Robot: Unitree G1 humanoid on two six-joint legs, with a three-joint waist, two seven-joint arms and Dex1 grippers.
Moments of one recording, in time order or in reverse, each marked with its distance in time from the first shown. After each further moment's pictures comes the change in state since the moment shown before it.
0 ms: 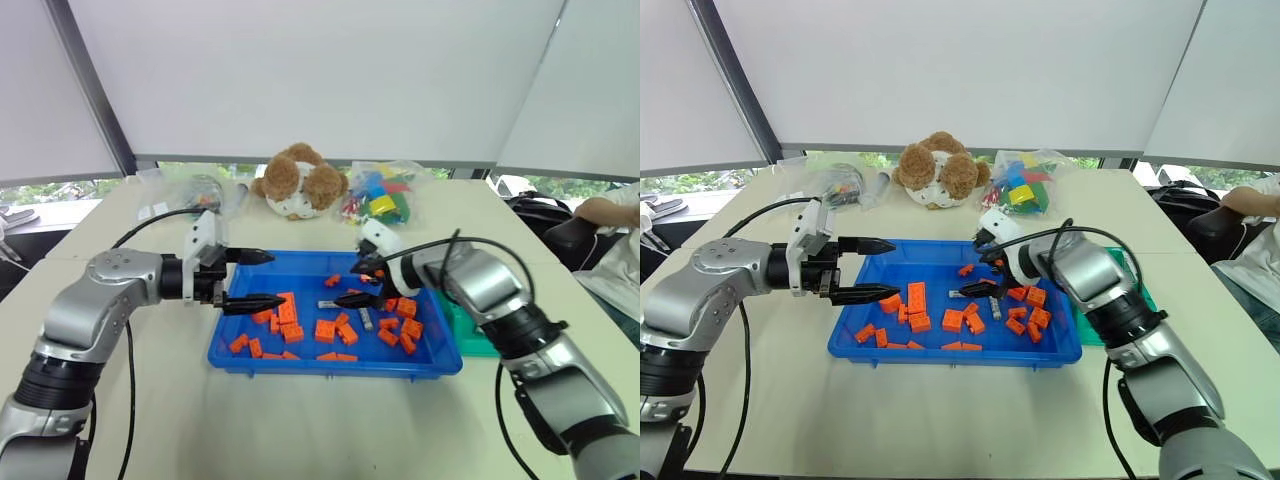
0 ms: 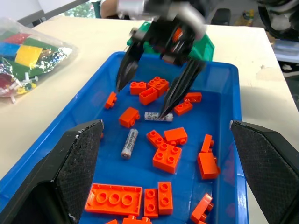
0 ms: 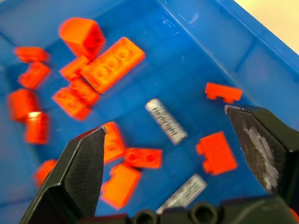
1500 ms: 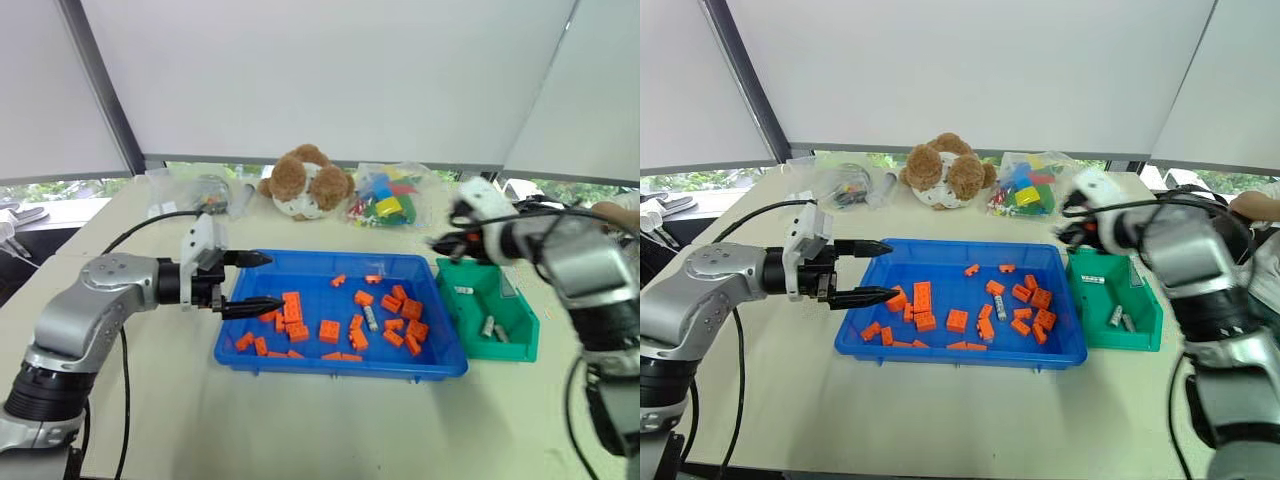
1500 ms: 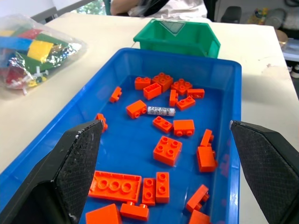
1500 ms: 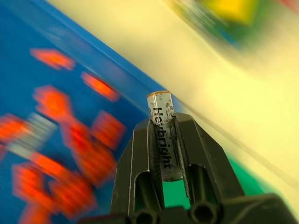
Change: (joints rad) left arm 0.029 -0.005 0.013 -0.051 -0.014 0.036 0.028; right arm 0.168 -0.396 -0.356 -0.185 -0.154 0.164 0.022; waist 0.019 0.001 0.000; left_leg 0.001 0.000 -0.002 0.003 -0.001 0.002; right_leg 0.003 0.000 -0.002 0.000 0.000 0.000
